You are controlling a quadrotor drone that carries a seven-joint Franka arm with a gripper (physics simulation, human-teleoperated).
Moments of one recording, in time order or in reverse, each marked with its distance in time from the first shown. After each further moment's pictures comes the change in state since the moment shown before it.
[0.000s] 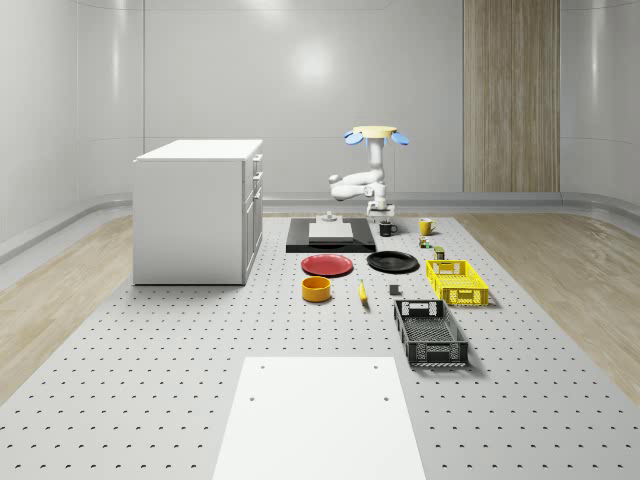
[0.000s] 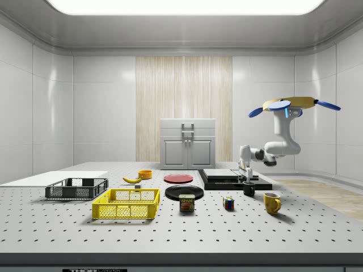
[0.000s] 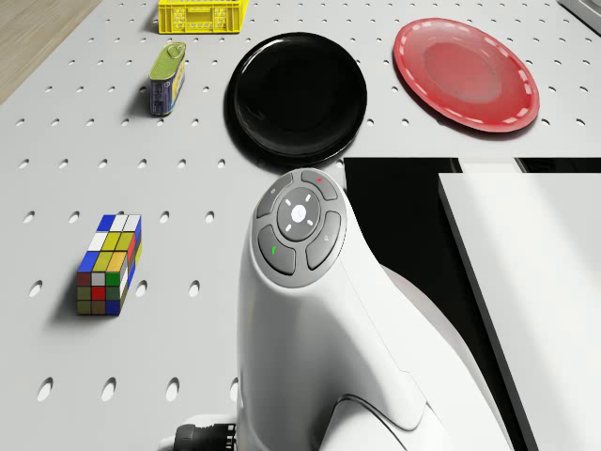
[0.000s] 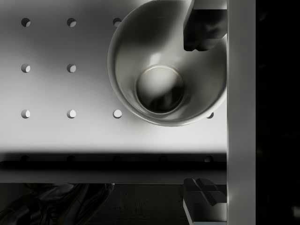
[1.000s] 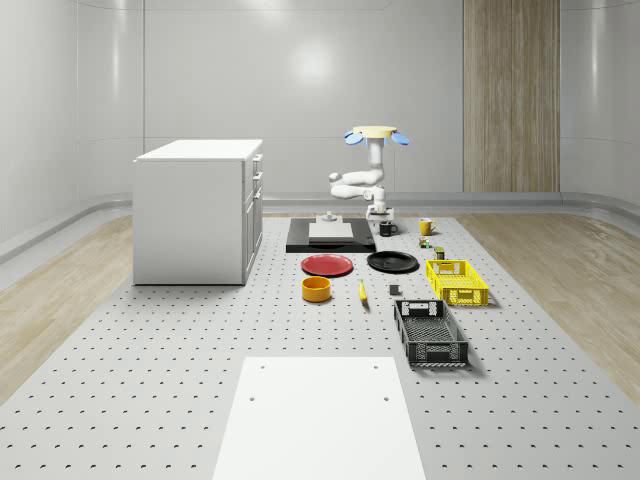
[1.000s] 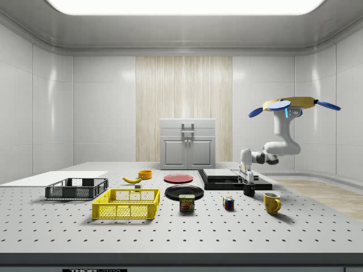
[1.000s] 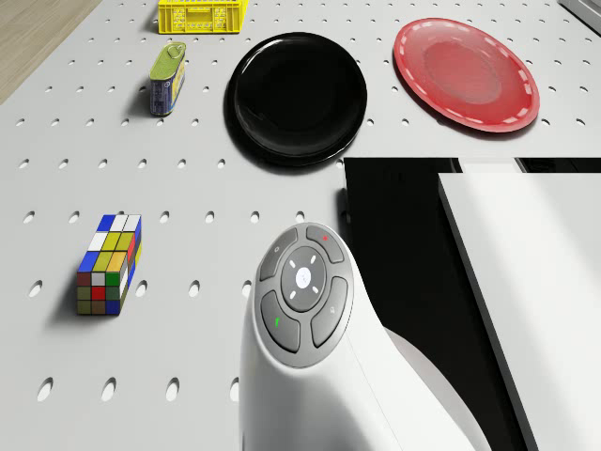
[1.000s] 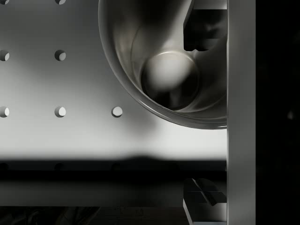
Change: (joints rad) arm 0.033 -0.080 -0.104 -0.005 -0.078 0.101 -0.015
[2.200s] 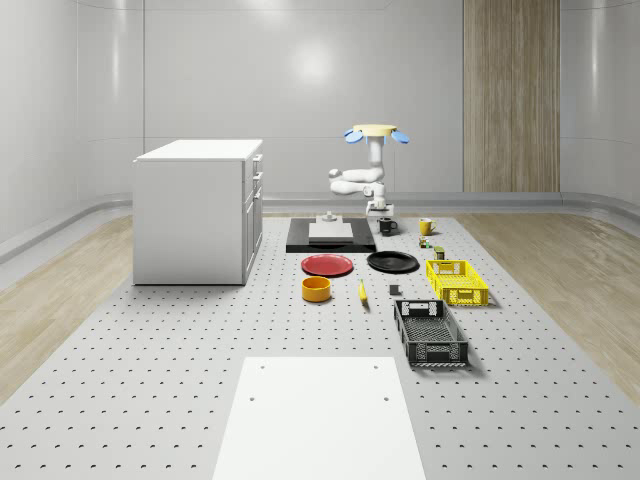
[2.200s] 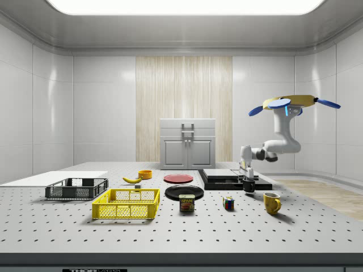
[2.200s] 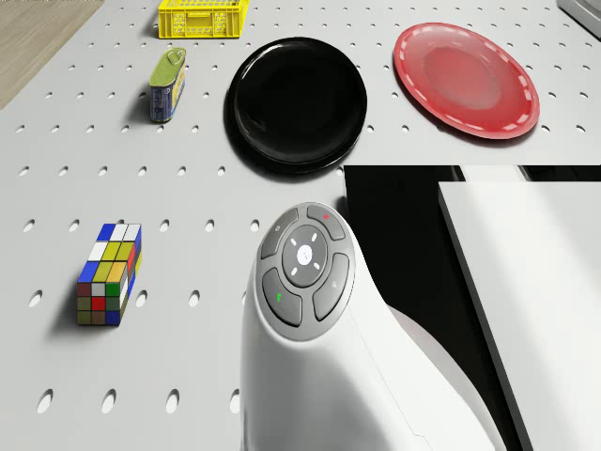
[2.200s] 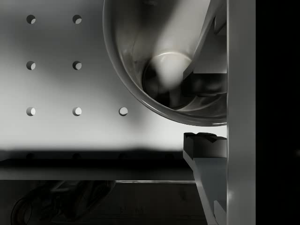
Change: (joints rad) arm -0.009 -0.027 0.082 -0.014 0.086 0.003 0.016
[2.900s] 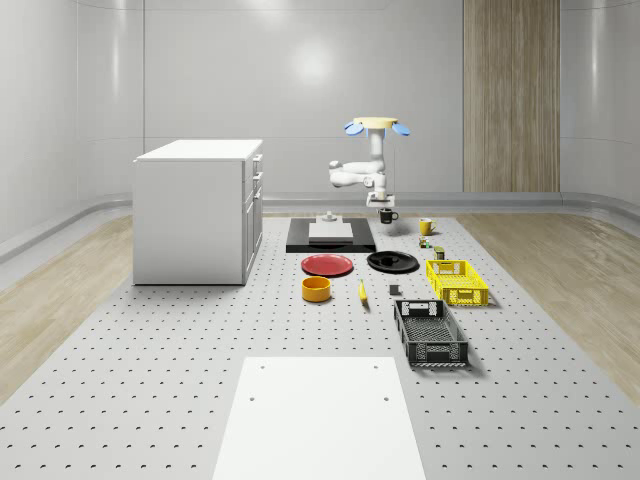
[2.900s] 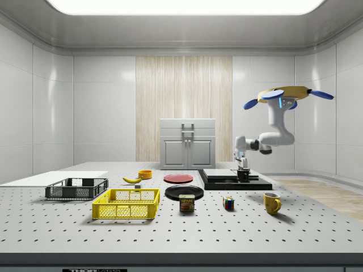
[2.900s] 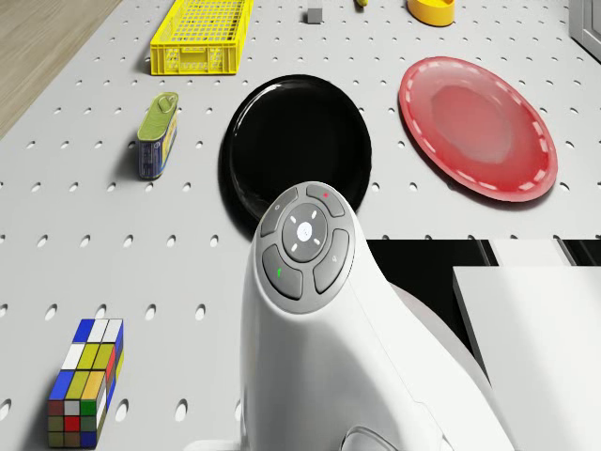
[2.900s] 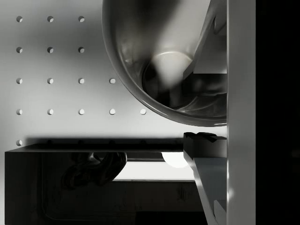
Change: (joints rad) arm -0.009 -0.023 0.053 -0.006 0.057 0.009 0.011
